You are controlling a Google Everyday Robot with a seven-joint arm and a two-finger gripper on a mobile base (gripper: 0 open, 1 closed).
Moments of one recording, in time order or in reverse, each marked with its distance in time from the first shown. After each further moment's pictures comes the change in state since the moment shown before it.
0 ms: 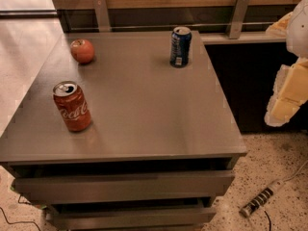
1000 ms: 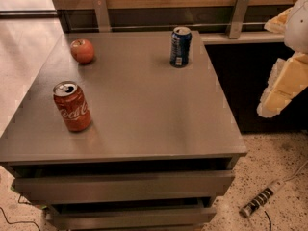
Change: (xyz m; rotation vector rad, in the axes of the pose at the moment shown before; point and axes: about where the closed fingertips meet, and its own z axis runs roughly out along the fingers) arm -0.004 -0.018 0.005 0.038 -0.081 0.038
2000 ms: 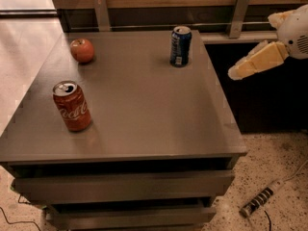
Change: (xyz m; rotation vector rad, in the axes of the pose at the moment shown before) arm -0.005 -0.093 0.050 0.168 -0.458 0.331
